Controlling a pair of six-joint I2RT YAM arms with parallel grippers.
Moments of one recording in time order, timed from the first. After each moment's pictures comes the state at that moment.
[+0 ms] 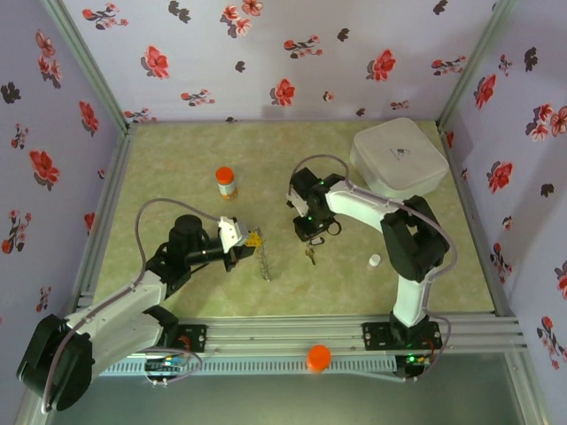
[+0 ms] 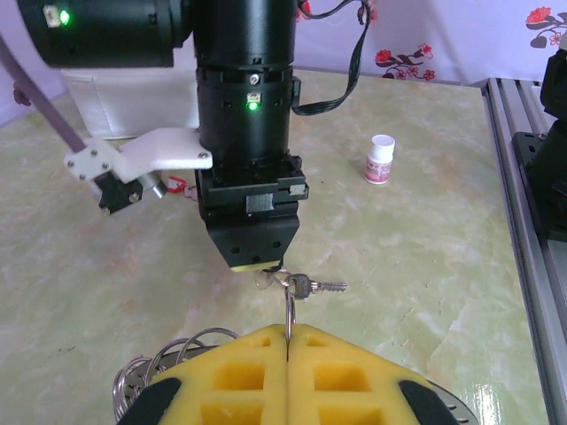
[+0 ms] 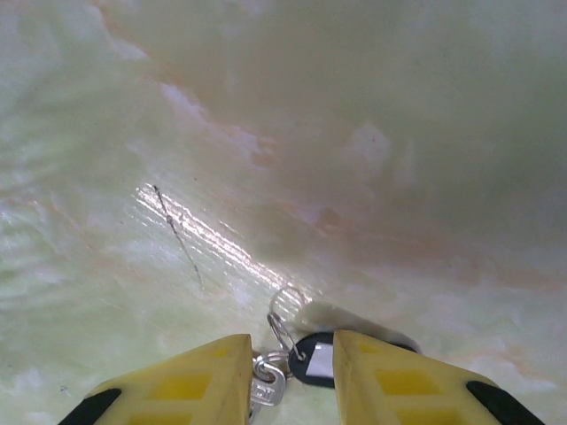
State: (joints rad) left arm -0.59 0.93 0.37 0.23 0.65 0.25; right arm 0.67 1.88 1.32 -0.88 -0.13 0.05
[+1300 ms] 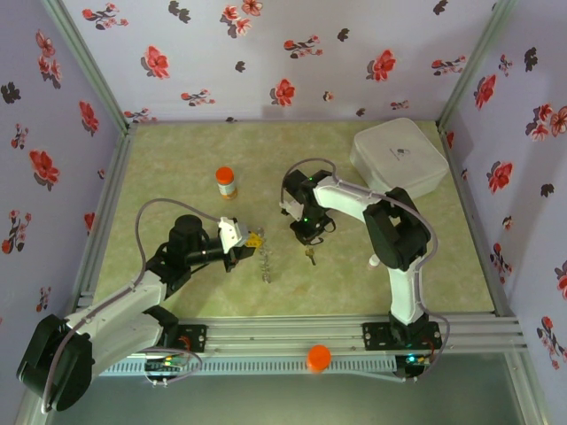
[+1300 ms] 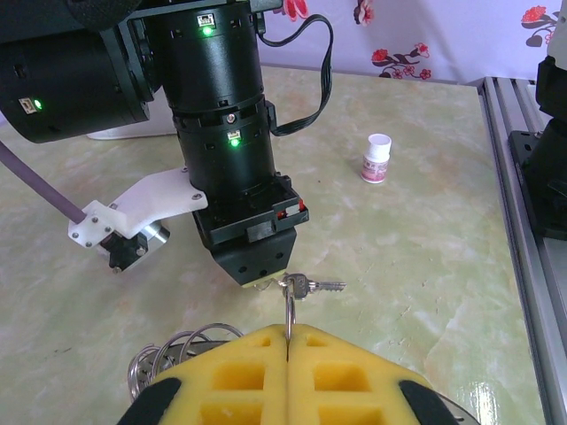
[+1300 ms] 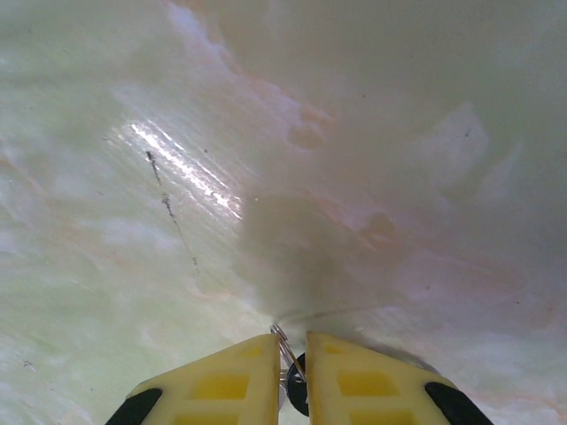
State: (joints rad) left arm -0.59 0.93 0.37 0.23 0.65 0.25; right arm 0.69 2.01 1.43 -1.01 -0.16 -0.08
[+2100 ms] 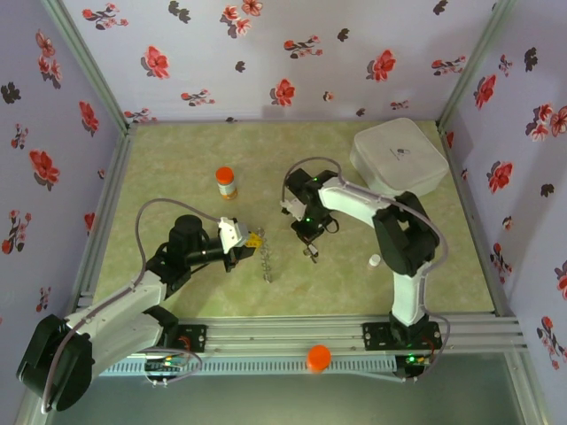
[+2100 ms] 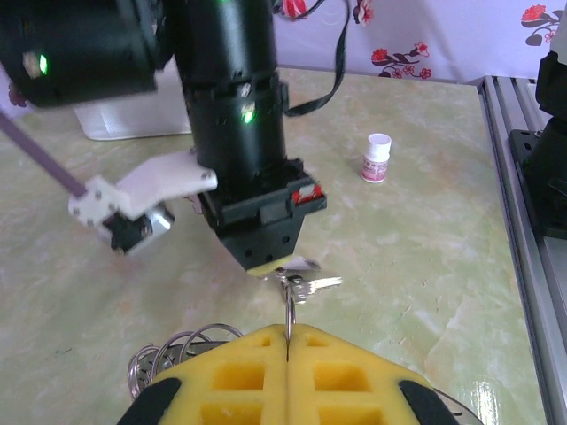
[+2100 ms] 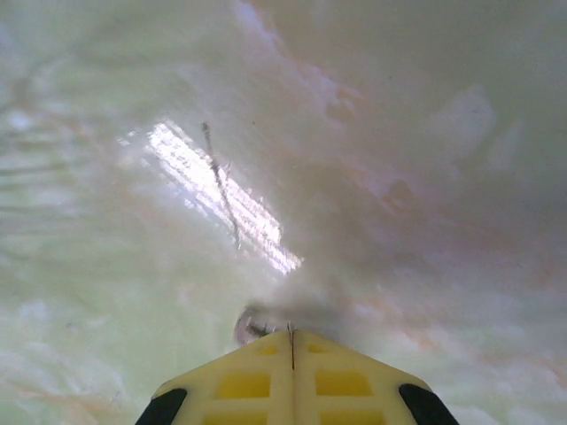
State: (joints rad) left arm -0.59 0.93 0.37 0.23 0.66 0.26; right arm 0.69 1.90 1.37 -0.99 -0.19 -0.09
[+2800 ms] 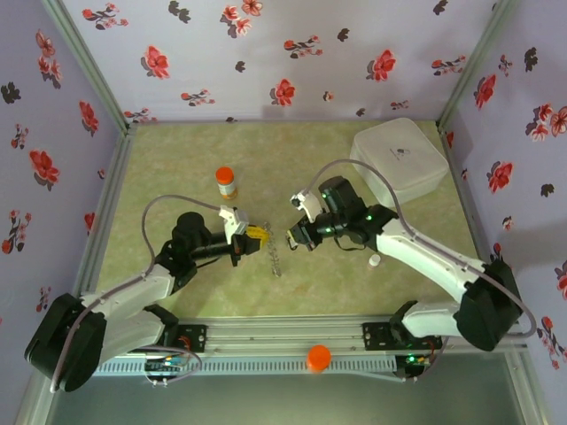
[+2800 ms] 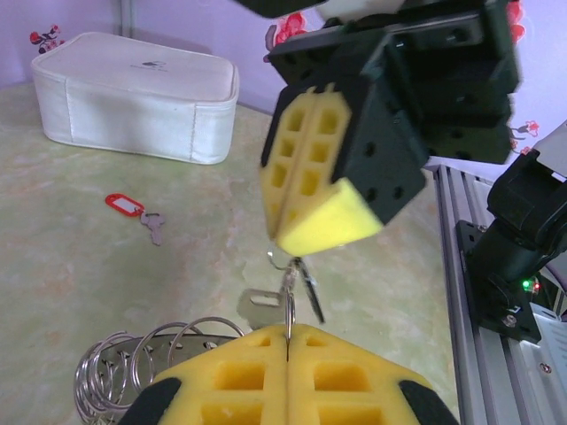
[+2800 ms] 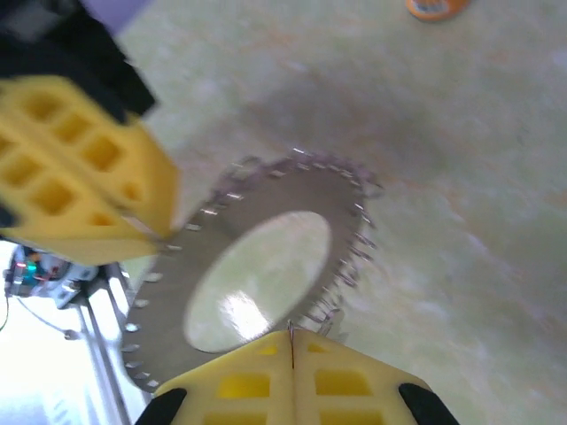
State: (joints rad) left arm -0.60 1.06 0.36 0.51 0.73 -0.08; right arm 0.74 1.27 0.93 -0.42 -0.50 0.10
